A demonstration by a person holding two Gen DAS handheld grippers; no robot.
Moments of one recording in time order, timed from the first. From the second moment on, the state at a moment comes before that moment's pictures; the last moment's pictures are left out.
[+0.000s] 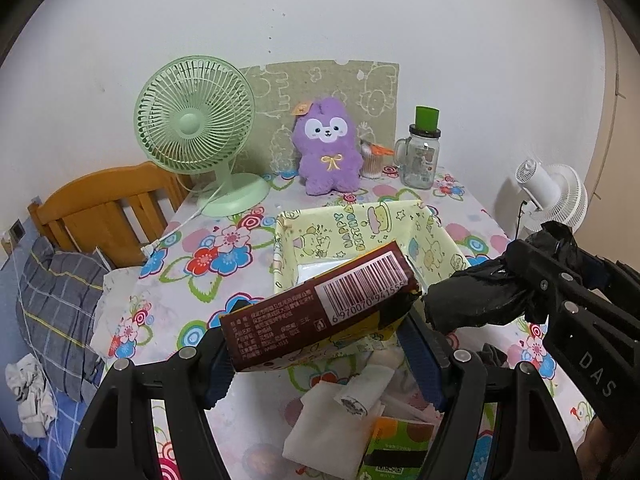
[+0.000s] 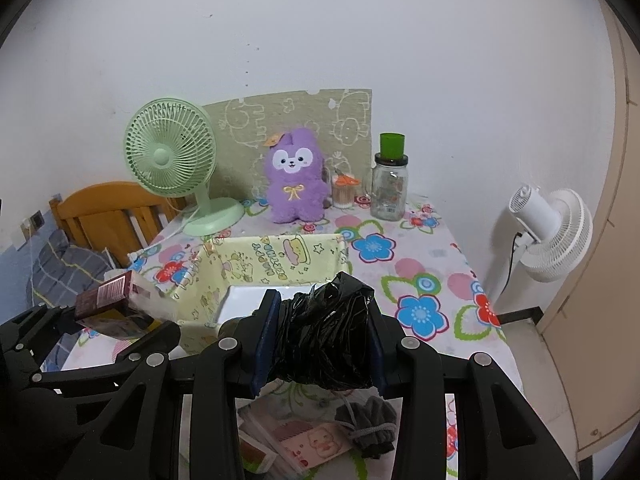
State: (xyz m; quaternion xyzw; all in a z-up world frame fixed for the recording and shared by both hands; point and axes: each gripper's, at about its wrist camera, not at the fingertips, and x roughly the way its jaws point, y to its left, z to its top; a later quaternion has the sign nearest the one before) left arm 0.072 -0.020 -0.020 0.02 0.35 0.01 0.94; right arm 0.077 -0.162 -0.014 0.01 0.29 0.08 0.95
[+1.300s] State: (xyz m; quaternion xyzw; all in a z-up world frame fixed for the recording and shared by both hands) left arm 0.152 -0.017 -0.031 0.01 0.37 0.00 0.93; right arm 0.153 -0.143 -0.023 0.00 0.31 0.09 0.95
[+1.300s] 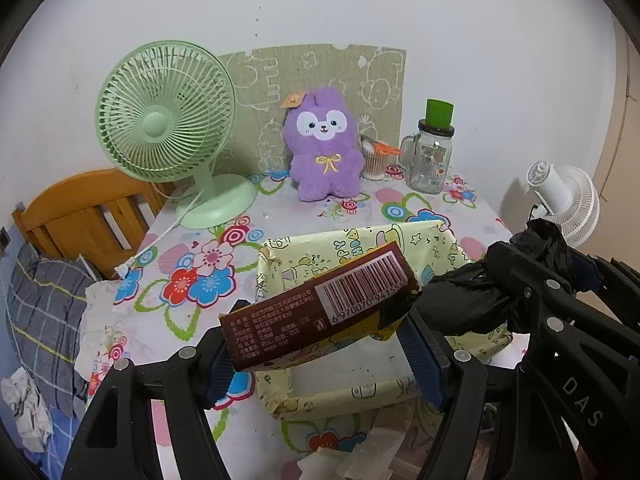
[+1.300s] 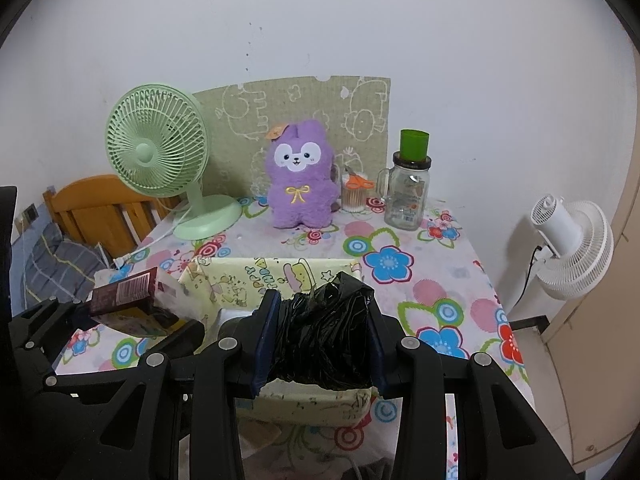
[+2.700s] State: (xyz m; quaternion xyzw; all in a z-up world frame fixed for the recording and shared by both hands) left arm 0.169 -0.022 -0.066 0.04 0.42 0.00 0.91; right arm 0.174 -0.134 -0.054 -0.02 0.37 0.08 0.93
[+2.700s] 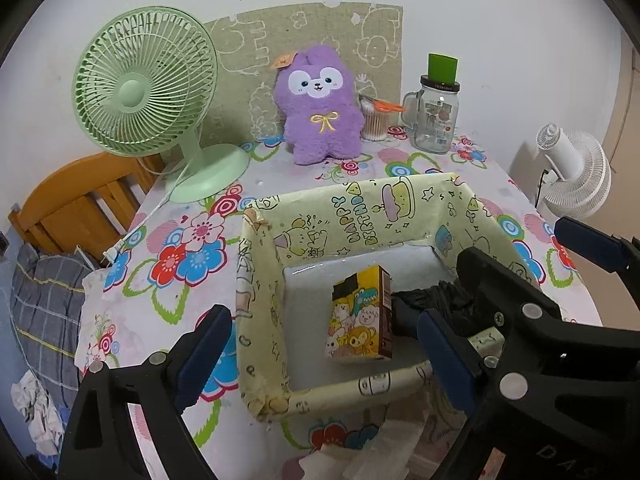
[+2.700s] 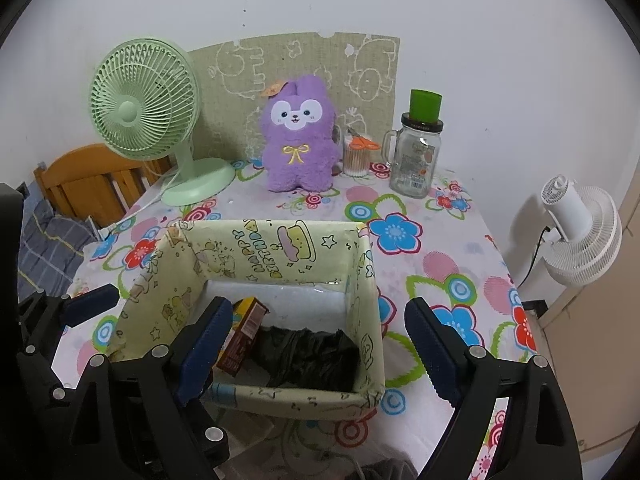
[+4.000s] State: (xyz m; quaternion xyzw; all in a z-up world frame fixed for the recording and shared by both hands) left arm 0.077 -0.030 -0.036 0.04 0.37 -0.01 0.93; right arm 0.079 -0.139 -0.021 -0.02 0.32 0.08 0.94
